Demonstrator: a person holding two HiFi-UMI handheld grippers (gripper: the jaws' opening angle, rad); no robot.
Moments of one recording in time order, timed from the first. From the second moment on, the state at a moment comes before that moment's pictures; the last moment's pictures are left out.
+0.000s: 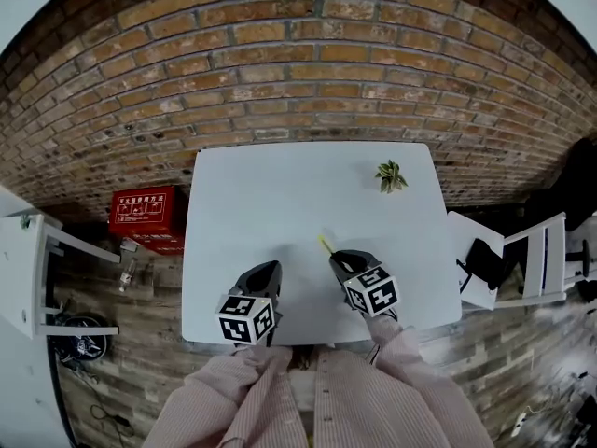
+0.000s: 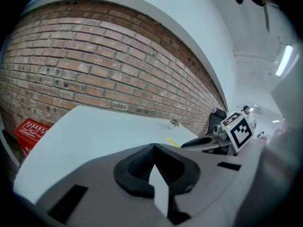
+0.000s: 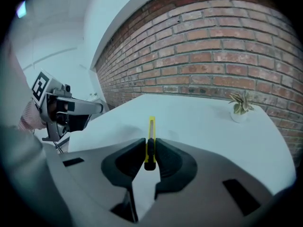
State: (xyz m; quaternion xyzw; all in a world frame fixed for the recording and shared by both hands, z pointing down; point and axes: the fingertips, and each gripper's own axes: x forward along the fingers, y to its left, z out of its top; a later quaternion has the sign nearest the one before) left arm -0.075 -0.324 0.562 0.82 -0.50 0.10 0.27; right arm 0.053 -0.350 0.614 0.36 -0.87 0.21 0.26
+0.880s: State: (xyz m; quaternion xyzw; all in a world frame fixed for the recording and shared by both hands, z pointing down) left arm -0.084 -0.339 0.459 0.84 -0.53 0.03 0.14; right arm 0.084 -0.357 0.487 0.43 -0.89 0.17 0.04
